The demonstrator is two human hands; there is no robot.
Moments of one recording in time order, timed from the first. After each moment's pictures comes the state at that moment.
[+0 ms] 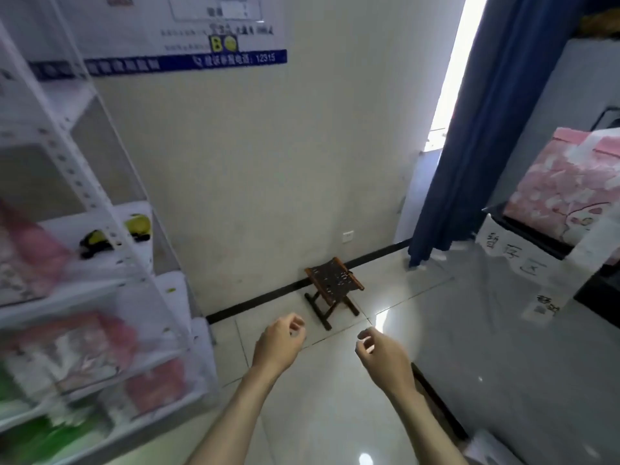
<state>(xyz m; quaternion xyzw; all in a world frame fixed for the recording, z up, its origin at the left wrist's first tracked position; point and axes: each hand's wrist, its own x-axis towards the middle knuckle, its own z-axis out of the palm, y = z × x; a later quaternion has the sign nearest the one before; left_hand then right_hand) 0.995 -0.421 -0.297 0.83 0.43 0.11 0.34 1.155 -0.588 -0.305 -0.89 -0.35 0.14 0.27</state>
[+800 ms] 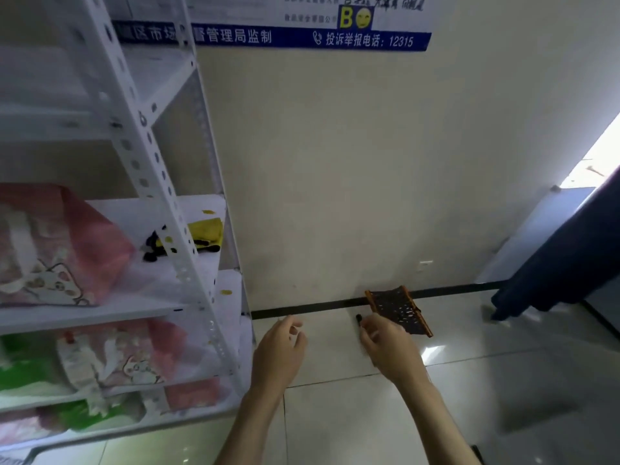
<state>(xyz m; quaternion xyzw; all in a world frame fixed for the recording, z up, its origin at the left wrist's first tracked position) 0.957 -0.221 -0.310 0.73 0.57 0.21 0.32 1.176 -0.297 -0.296 -0.79 -0.54 0.17 0.23</state>
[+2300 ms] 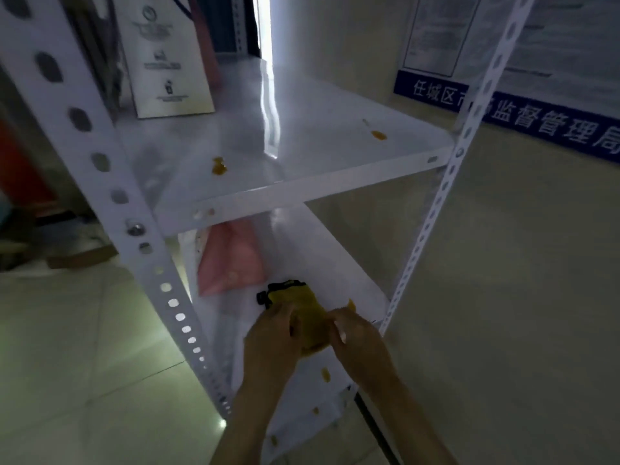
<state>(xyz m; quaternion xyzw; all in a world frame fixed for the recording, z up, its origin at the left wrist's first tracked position) 0.935 0.036 -0.244 0.33 0.89 0.32 -0.04 1.040 0.181 -0.265 -0.16 -0.92 0.28 0.24</state>
